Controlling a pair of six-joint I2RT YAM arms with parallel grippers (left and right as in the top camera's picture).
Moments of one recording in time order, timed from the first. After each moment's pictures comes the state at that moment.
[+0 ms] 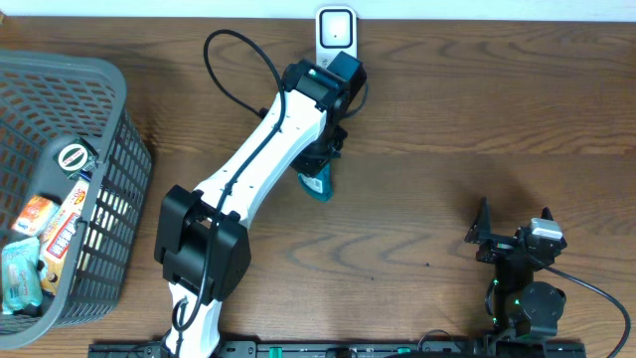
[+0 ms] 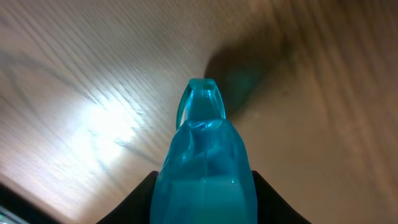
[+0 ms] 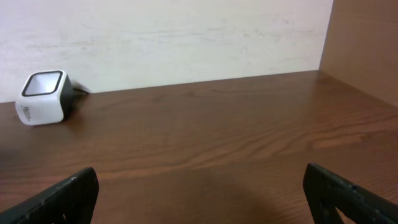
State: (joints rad) left arm -0.57 2.05 1.91 -1.42 -0.04 -1.46; right arm -0.08 0.01 0.01 -0.06 0.09 0.06
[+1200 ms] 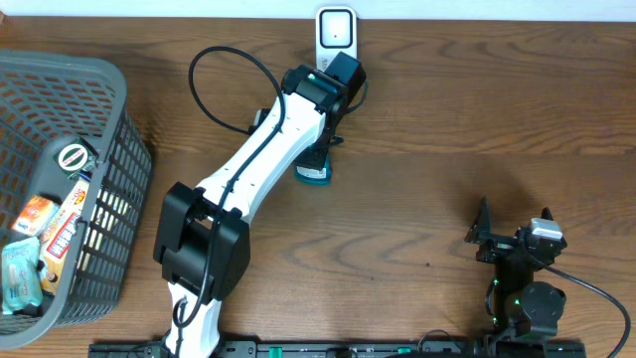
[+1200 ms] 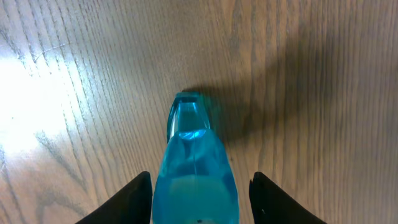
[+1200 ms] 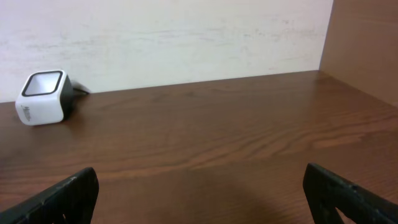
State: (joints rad) left arm -0.57 2.05 1.85 -1.29 -0.18 -1.92; right arm -0.08 0.01 0.01 -0.06 0.09 0.06
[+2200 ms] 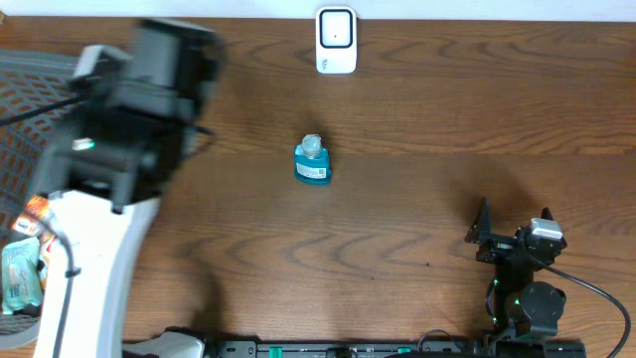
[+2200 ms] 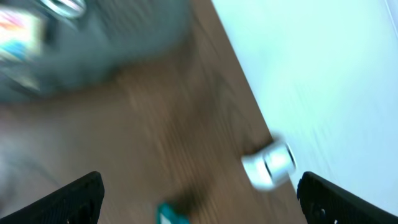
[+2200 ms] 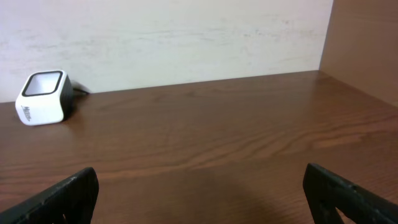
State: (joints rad) left arm -0.20 1.44 1.94 -1.38 -0.41 -1.29; right arm -0.08 0.01 0.01 -0.06 0.09 0.06
